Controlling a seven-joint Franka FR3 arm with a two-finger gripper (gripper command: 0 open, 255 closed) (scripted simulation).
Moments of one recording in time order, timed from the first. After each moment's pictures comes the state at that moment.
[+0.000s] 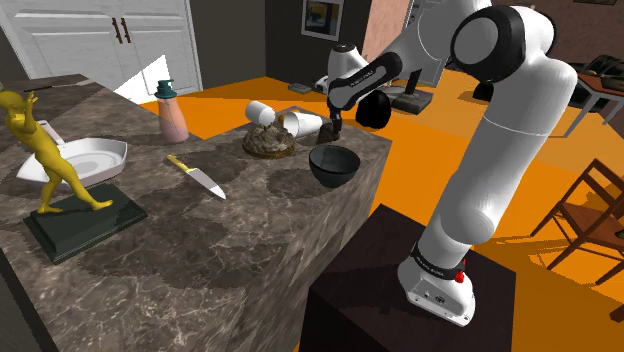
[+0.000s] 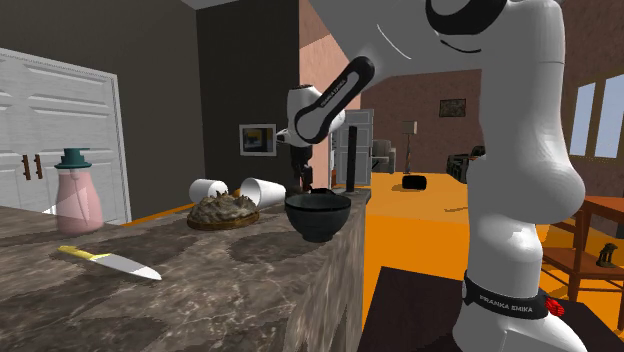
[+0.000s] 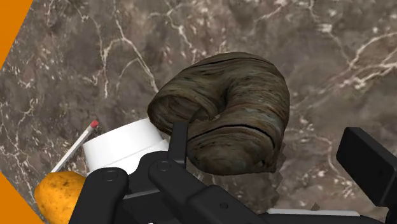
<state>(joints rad) 0.08 0.02 -0.46 -2.20 -0.40 2.47 -0.87</state>
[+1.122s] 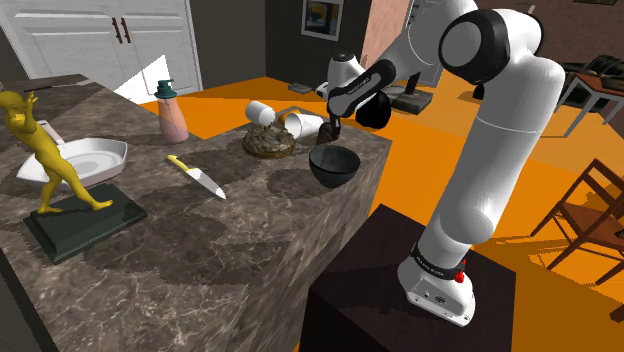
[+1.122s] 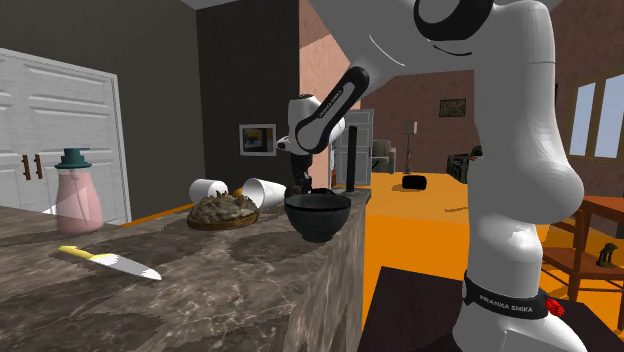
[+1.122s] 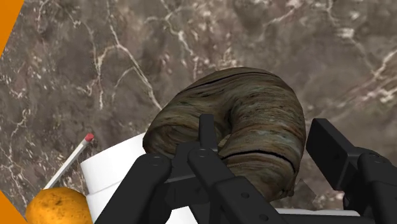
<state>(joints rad) 0.07 0.08 -0.47 -2.21 -0.40 2.55 -0.85</state>
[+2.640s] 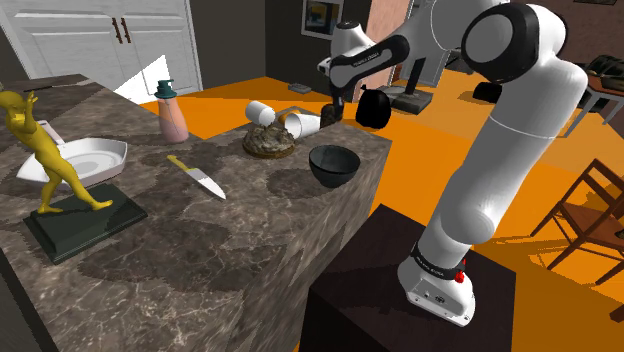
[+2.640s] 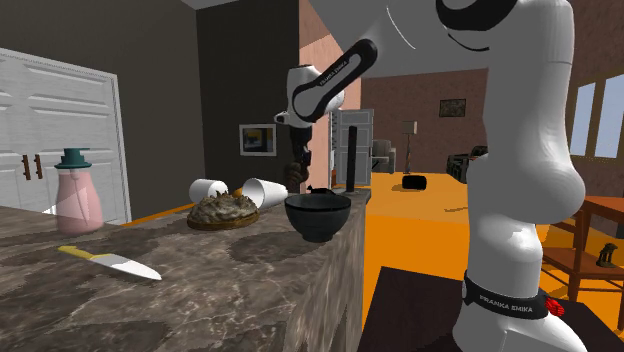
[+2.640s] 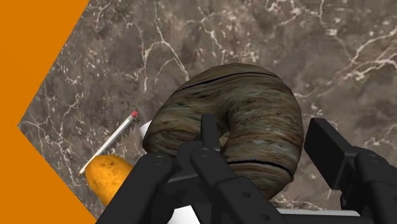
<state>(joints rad) 0.08 -0.03 -0.46 -2.09 -0.38 2.33 -0.91</state>
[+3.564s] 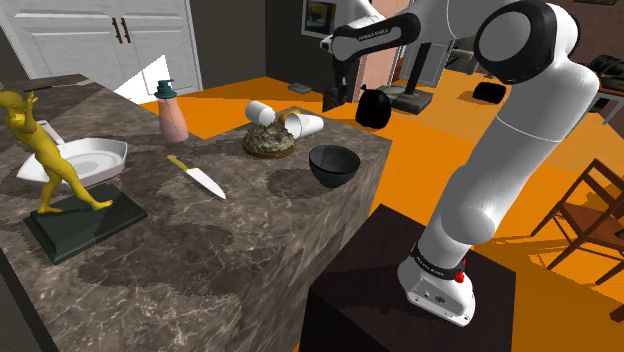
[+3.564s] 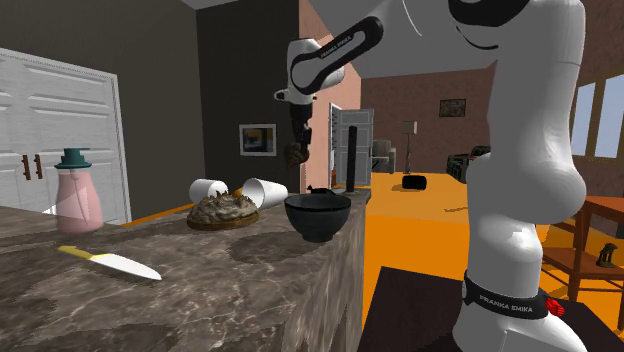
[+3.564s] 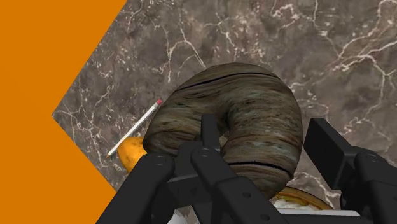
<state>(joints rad) 0.09 -0.08 -0.44 -1.96 -0.36 2.15 -0.95</state>
